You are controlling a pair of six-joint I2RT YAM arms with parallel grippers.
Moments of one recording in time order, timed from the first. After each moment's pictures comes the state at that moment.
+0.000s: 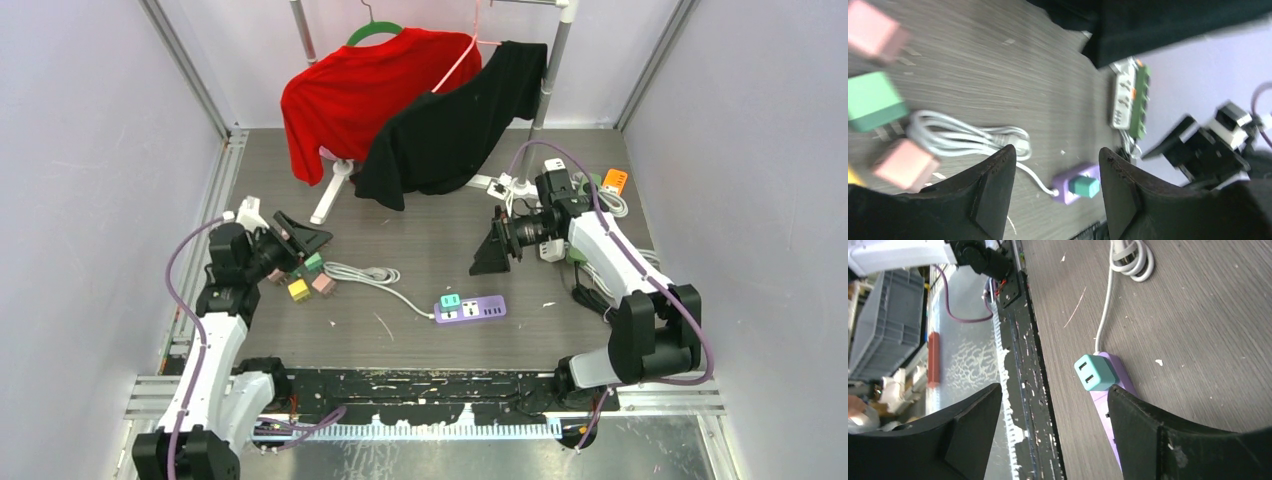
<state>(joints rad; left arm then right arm) 0.07 0.81 0.57 -0.21 0.51 -0.81 0.18 1.42 1.07 -0.81 -1.18 -0.38</state>
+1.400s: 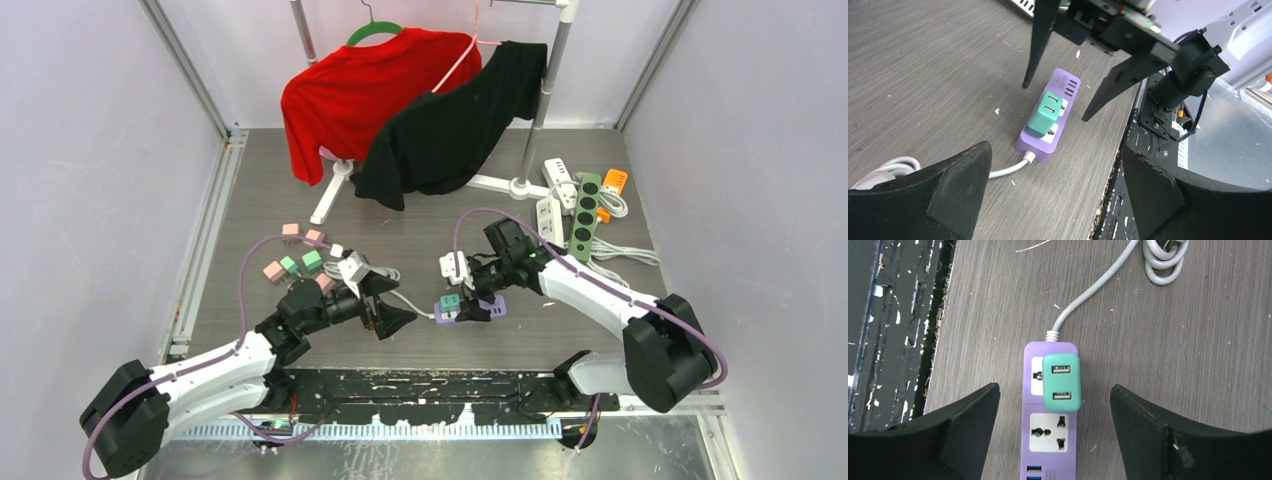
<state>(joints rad) -0.78 0.87 0.21 0.60 0.36 -0.35 0.54 1.29 0.74 -0.47 -0.81 -0.97</state>
